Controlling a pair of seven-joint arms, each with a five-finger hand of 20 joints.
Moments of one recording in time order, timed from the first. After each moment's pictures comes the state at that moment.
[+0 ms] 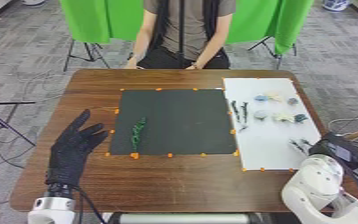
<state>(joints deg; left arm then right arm) 130.6 -59.7 -89.8 -123.3 41.6 10.6 22.7 -102.2 -50.6 74.8 -111.7 -139.4 -4.5 74.6</state>
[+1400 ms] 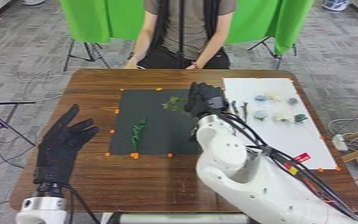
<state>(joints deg) 132.7 -54.9 -91.0 -125.5 39.4 15.0 27.1 -65.3 -64.9 34.8 -106.9 -135.3 -1.4 54.2</state>
